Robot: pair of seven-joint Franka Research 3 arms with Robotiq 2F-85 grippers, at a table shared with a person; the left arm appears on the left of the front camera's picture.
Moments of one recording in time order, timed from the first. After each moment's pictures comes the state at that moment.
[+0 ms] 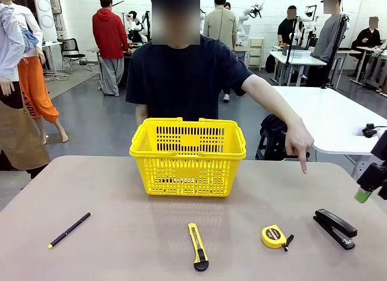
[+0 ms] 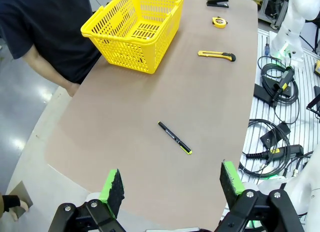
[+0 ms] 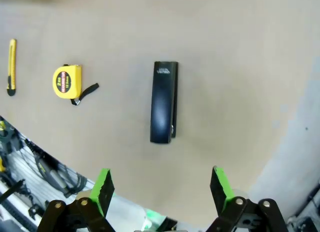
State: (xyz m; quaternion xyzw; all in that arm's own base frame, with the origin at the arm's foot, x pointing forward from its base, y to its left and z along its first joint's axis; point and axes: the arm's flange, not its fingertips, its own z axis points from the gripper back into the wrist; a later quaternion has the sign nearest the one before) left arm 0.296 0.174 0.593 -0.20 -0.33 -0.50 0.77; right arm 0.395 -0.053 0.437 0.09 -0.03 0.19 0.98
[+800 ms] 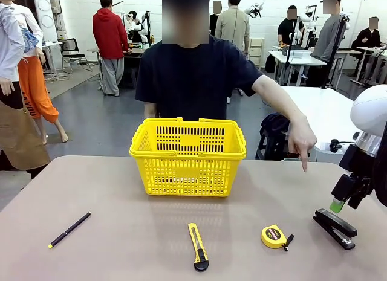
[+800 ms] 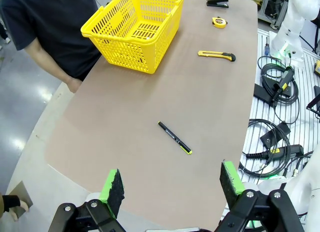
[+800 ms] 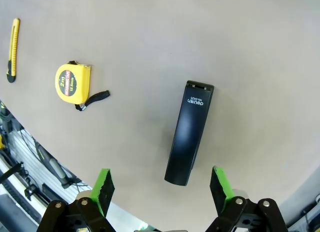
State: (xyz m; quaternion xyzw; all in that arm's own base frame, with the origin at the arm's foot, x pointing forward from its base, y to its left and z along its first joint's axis) left arm 0.296 0.174 0.593 -0.20 -0.33 -0.50 0.77; right arm 0.430 -0.019 0.388 0.12 0.03 0.25 0.96
